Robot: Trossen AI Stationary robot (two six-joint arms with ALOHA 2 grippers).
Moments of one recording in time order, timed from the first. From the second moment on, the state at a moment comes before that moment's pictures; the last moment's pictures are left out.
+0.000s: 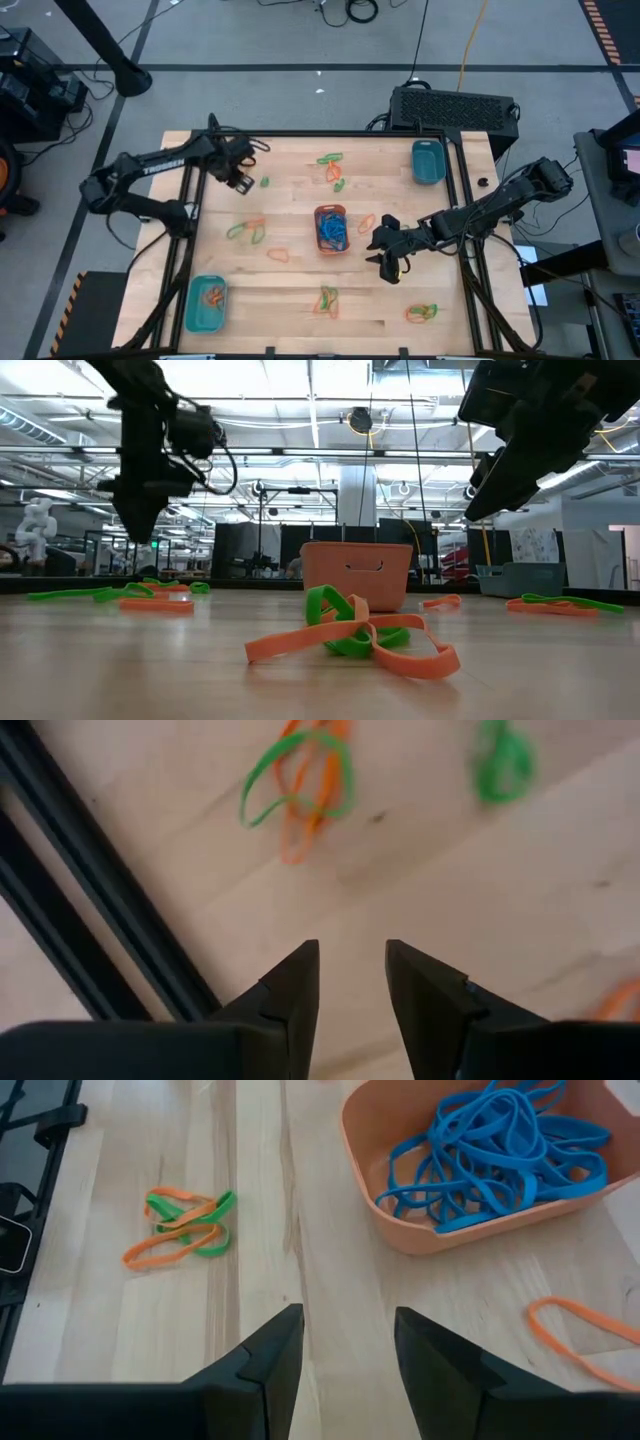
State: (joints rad) left arm 0.62 1.28 0.86 -1.04 -0.18 -0.36; right arm 0.36 1.31 0.66 -0.14 0.16 0.53
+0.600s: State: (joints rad) left arm 0.75 1.57 0.86 -0.86 -0.17 -0.22; right arm 0.36 1.31 0.66 -0.15 0.16 0.51
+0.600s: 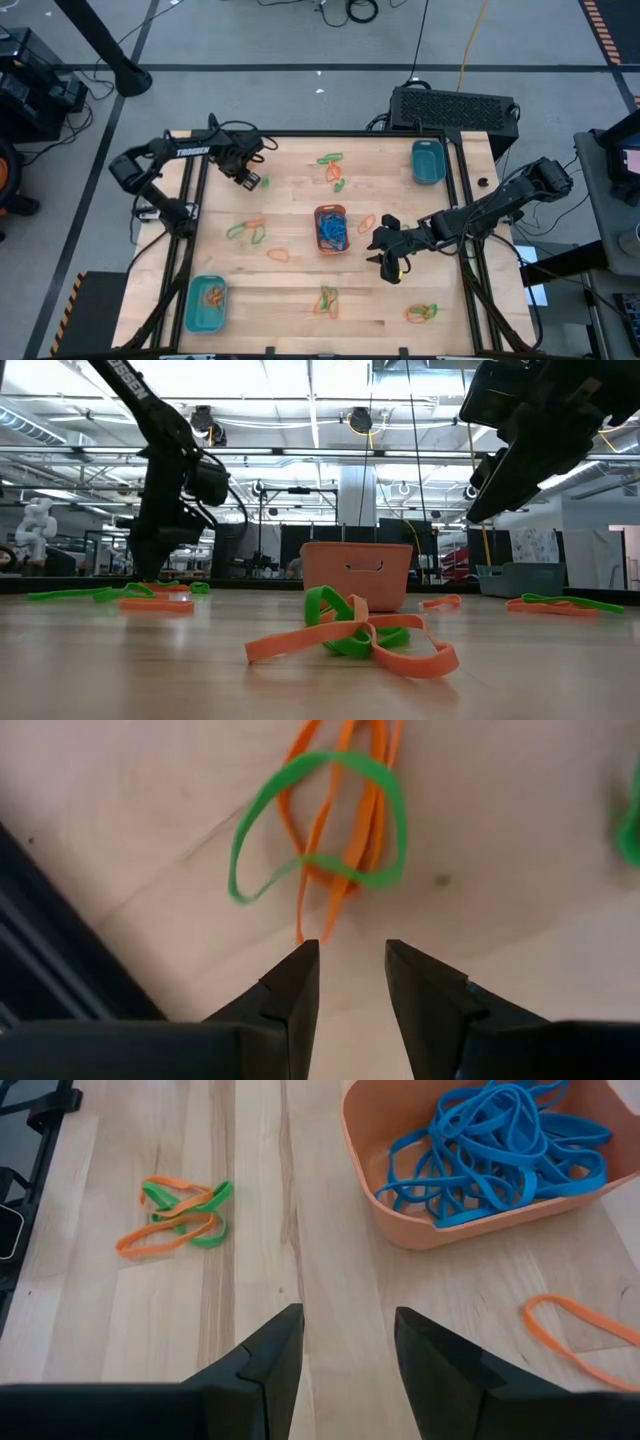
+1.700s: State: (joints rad) left arm 0.77 1.62 0.86 -0.79 -0.24 -0.15; right arm 0.36 1.31 0.66 -0.15 0.16 0.49
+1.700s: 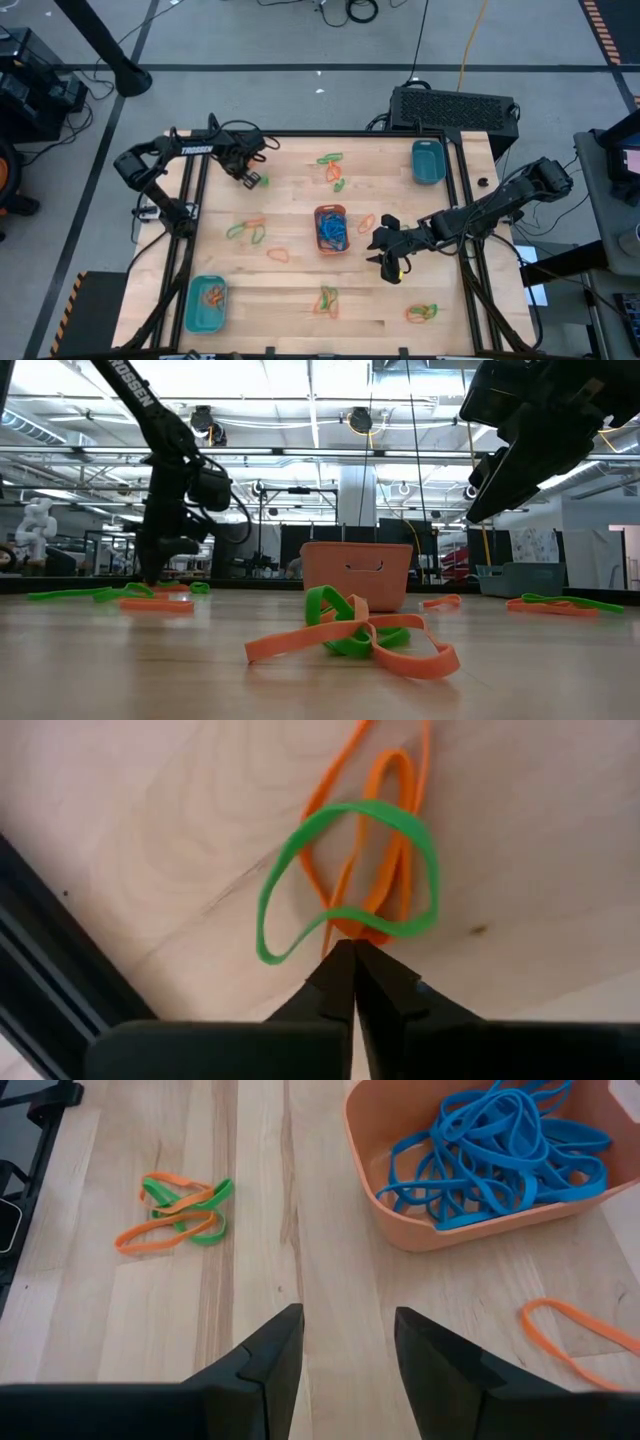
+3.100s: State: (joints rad) left arm 0.05 1.21 0.91 -1.50 0.24 -0.68; right arm 0.36 1.31 0.66 -0.15 0.16 0.51
